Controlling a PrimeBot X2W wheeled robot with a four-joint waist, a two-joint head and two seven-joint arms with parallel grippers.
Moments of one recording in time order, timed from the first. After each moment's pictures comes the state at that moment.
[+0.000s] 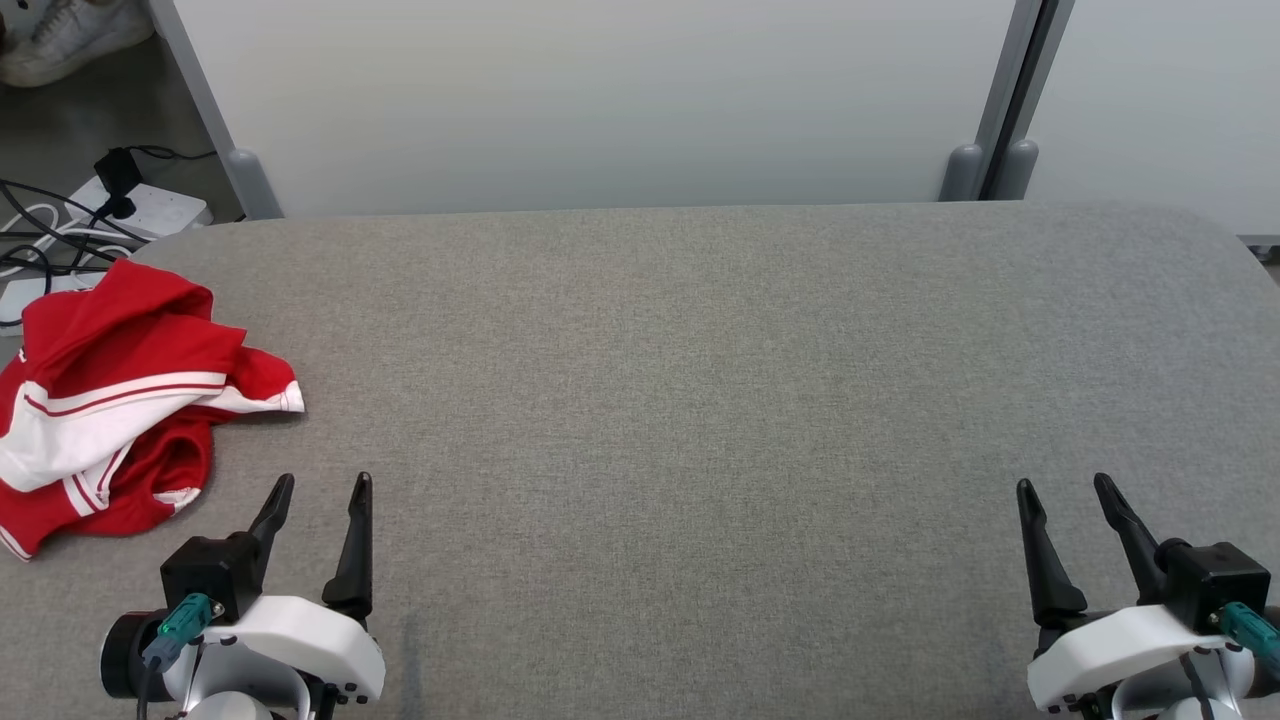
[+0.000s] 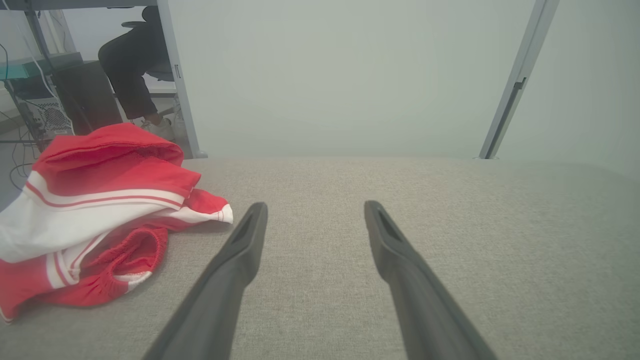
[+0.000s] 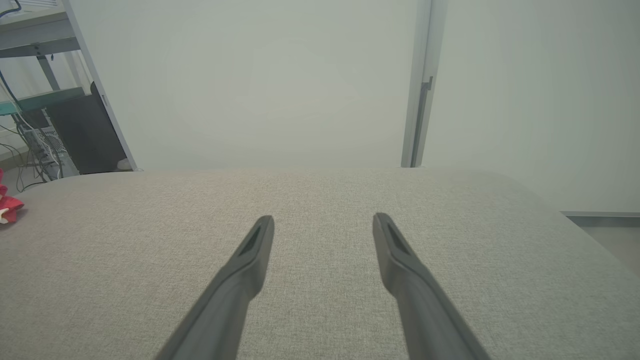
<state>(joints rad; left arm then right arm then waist) -0.13 0.24 -0.21 0.32 -0.41 0.09 -0.19 -0.09 -0.10 0.02 0.33 0.18 0.12 -0.22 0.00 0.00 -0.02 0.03</state>
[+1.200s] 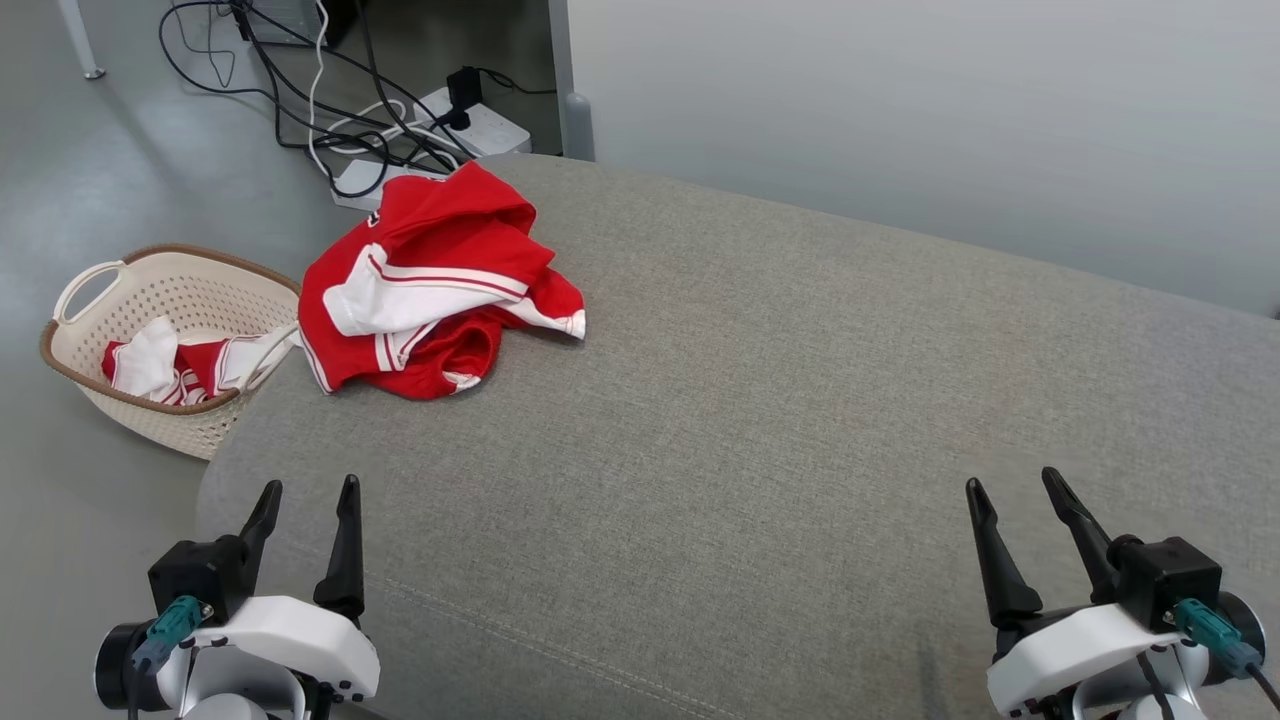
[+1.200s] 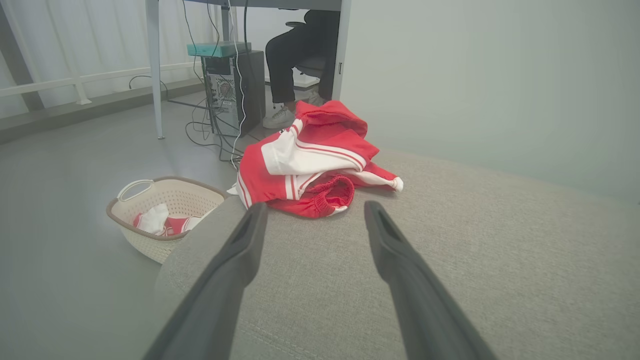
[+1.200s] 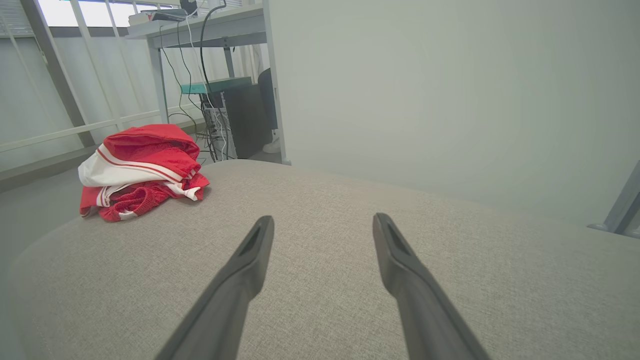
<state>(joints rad) -0.13 0.24 -0.21 0.34 -0.44 0.11 -0.19 -0.09 -0.09 0.09 0.29 0.19 0.12 -0.21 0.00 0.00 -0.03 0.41</state>
